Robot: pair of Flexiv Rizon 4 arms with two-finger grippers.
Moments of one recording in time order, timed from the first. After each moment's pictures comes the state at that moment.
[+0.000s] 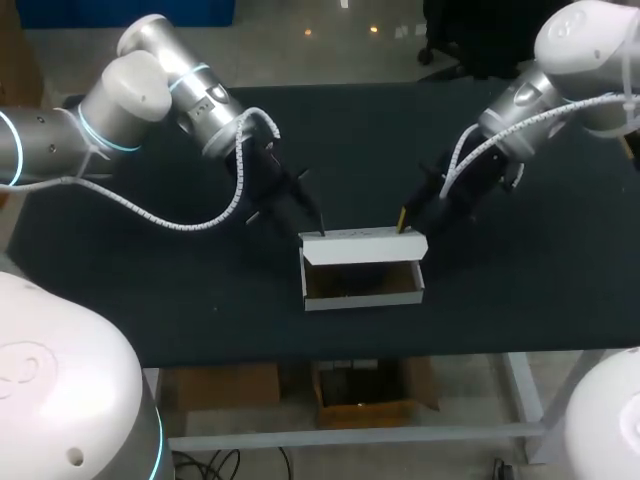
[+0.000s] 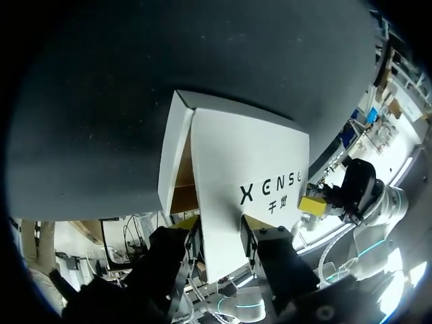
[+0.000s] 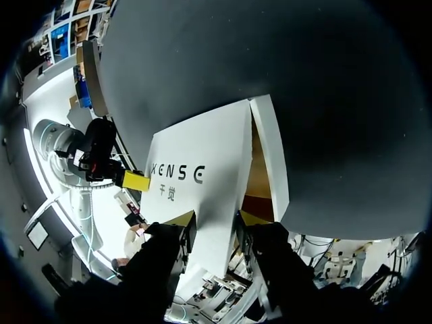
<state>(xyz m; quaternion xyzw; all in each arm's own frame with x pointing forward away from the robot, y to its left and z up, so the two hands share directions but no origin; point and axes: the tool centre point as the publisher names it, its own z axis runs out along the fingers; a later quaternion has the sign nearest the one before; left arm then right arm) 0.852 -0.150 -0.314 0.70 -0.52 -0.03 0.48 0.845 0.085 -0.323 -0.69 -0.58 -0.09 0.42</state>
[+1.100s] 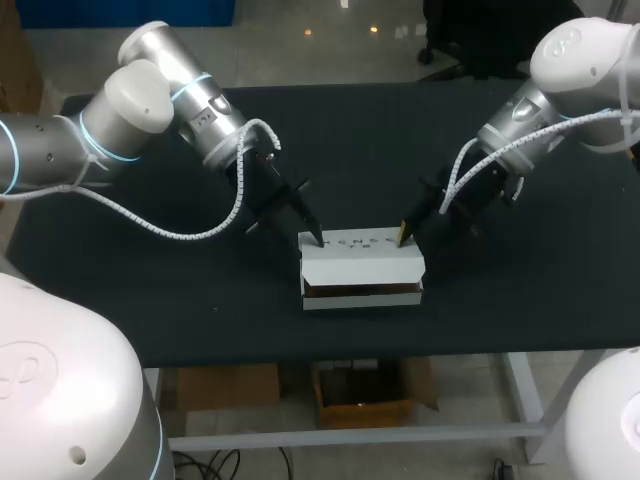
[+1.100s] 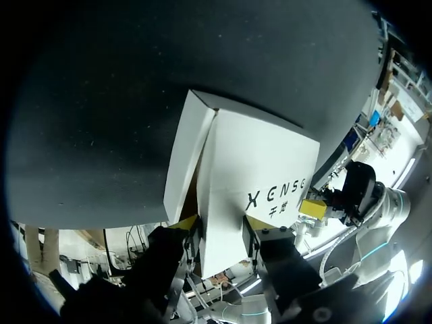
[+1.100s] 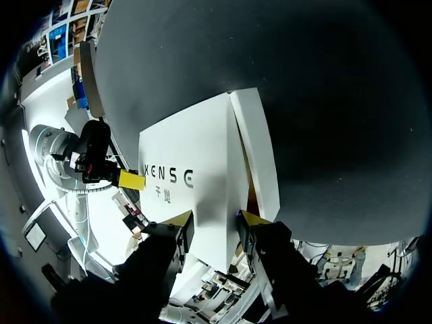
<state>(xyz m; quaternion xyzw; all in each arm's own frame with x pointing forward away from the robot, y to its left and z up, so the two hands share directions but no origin) 0.845 -0.146 -0.335 0.71 -0.53 -0.03 0.46 0.834 0.081 -0.344 -0.69 -0.58 -0.08 0.42</state>
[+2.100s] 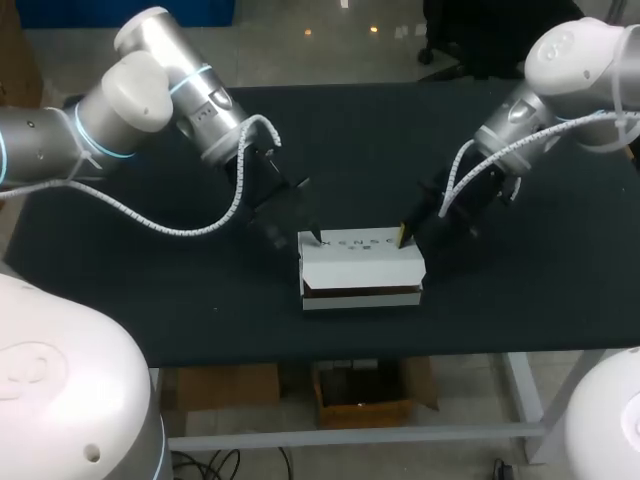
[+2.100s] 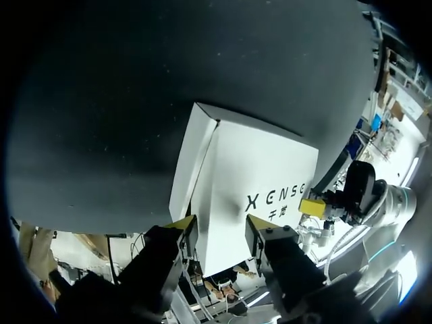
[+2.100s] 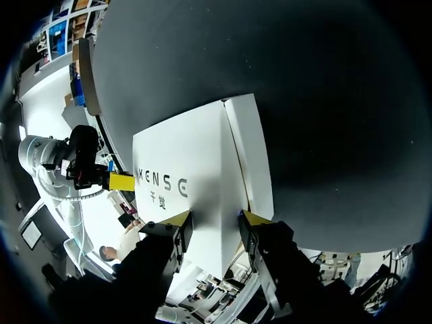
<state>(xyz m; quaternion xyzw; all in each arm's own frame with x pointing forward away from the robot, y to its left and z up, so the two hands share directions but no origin) 0.849 -0.141 -0.333 0.73 -0.54 -0.01 0.41 0.837 0.079 -0.354 -0.69 -0.60 -0.08 0.41</state>
